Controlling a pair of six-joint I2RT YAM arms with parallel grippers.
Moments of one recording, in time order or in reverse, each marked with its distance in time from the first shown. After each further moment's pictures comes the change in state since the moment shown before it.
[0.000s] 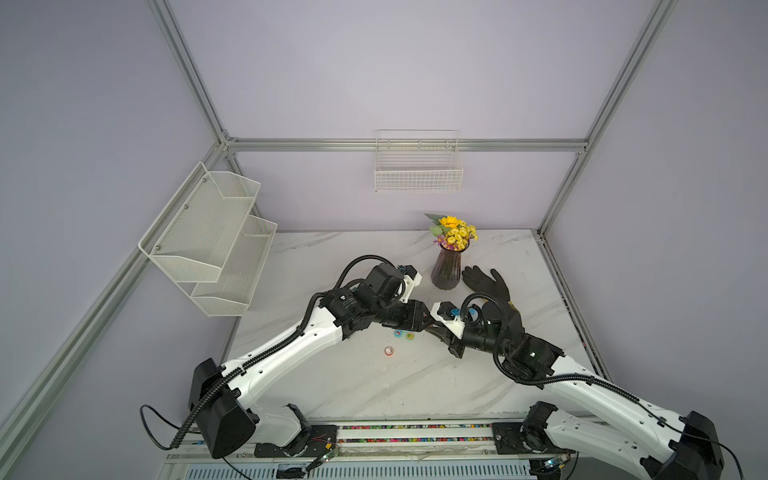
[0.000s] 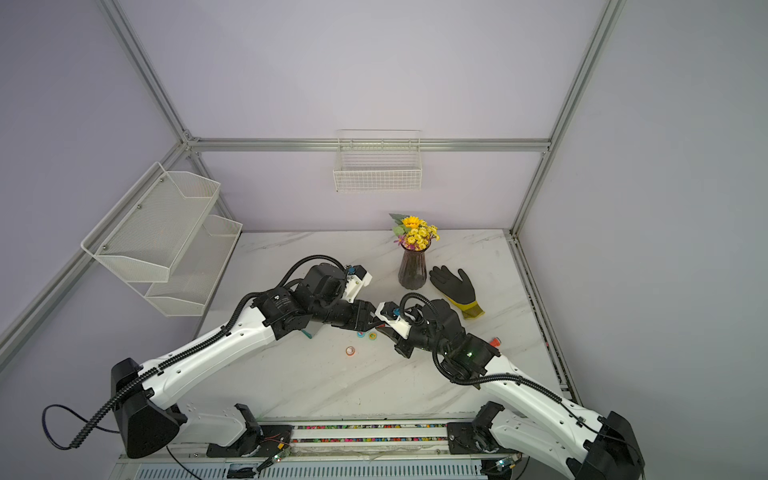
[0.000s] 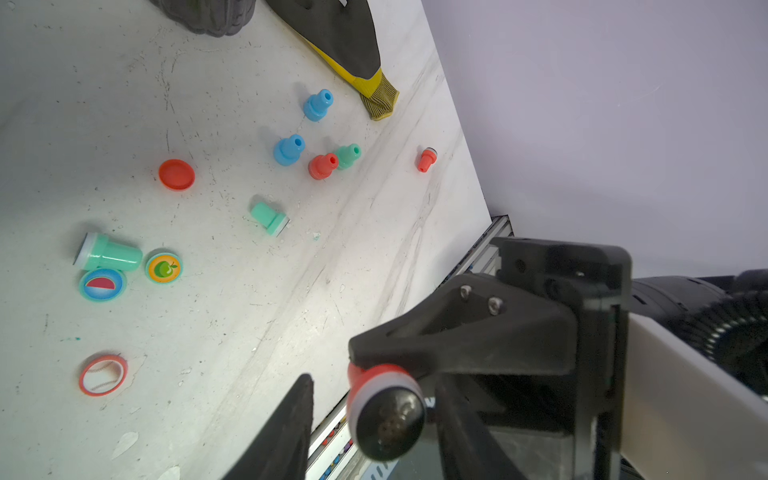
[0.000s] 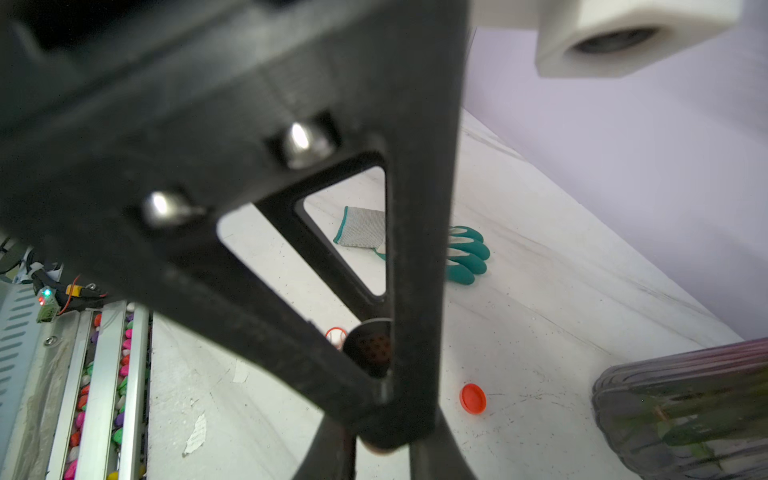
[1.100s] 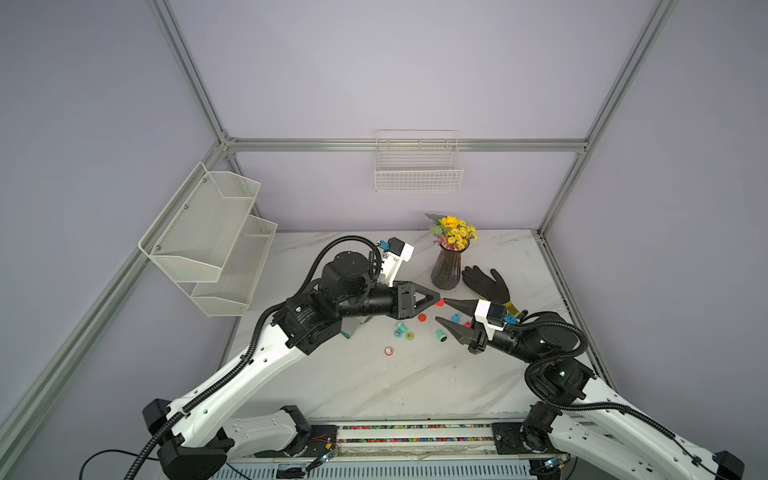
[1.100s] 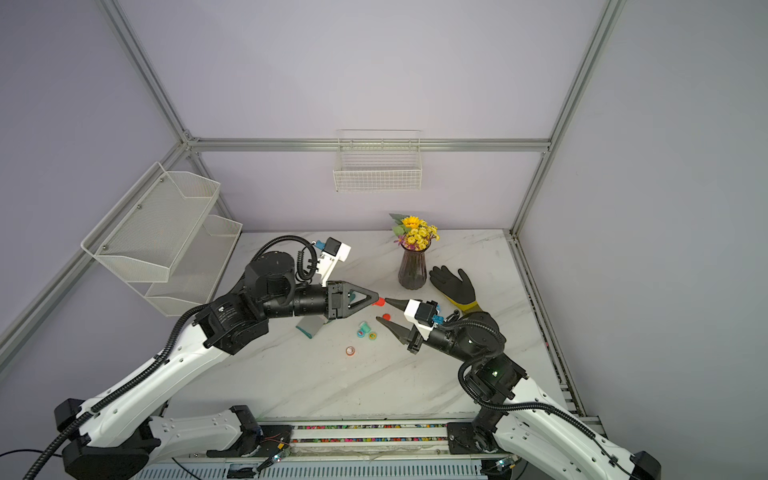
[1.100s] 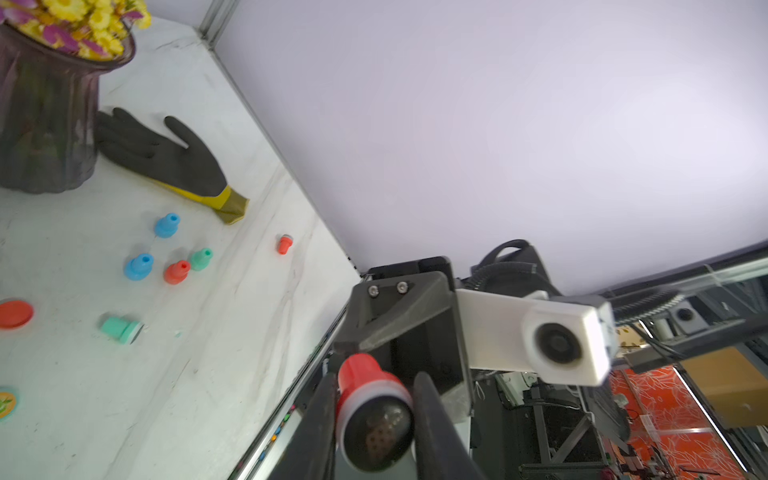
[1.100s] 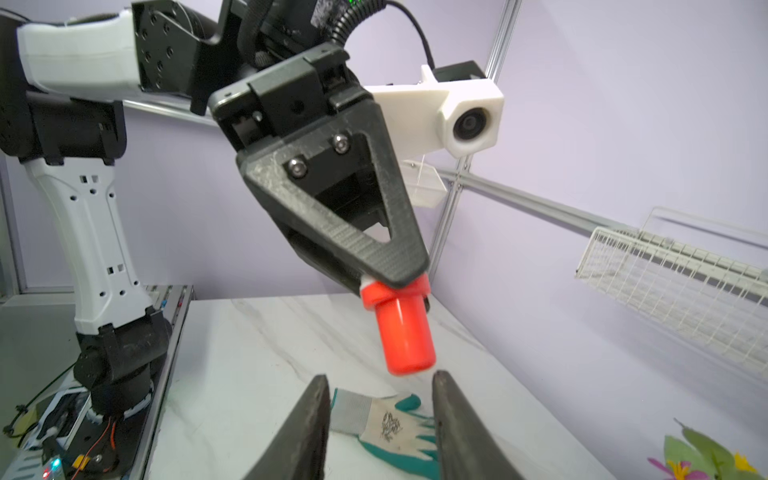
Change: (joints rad) left arm -0.006 -0.220 0.092 0.232 0.137 -0.140; right arm 0.000 -0.220 -0.034 0.417 -0.111 0.116
